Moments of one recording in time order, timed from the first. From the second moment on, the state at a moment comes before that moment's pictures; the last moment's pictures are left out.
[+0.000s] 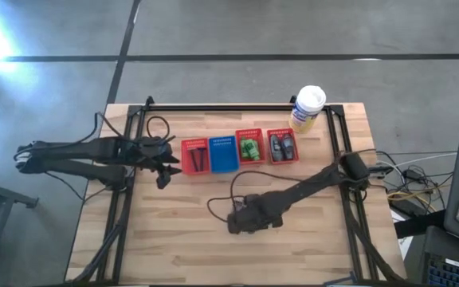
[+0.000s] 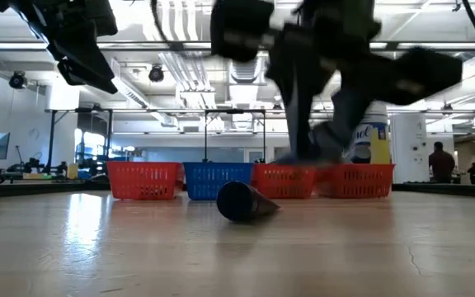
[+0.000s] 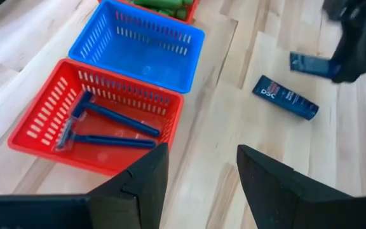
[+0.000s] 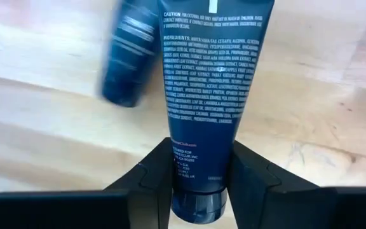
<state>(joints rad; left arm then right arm) 0.05 0.75 0.71 -0.67 -0.06 -0.35 0.37 2.05 1.58 -0.85 -0.03 1.84</state>
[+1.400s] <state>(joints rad) 0.06 0.60 0.63 -0.65 -0.08 -0.44 -0.13 2.12 1.84 -0.85 0.08 1.26</state>
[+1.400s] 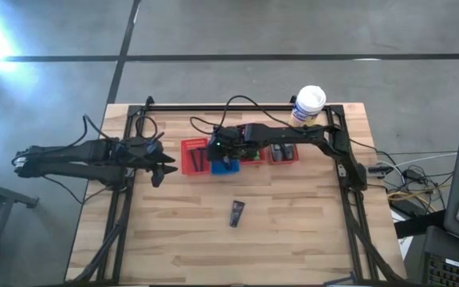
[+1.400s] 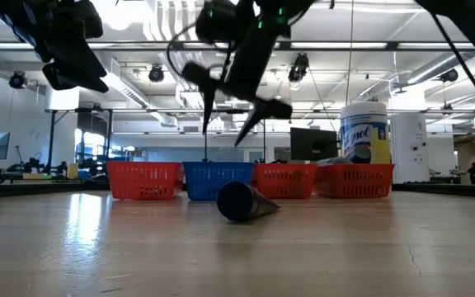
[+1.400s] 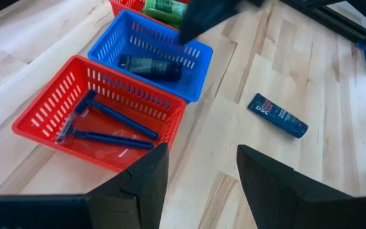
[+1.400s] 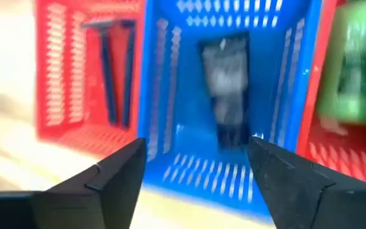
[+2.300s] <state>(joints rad) 0.06 0.60 0.62 -0.65 -0.07 -0.42 0.27 2.34 1.95 -1.01 -0.01 1.94</state>
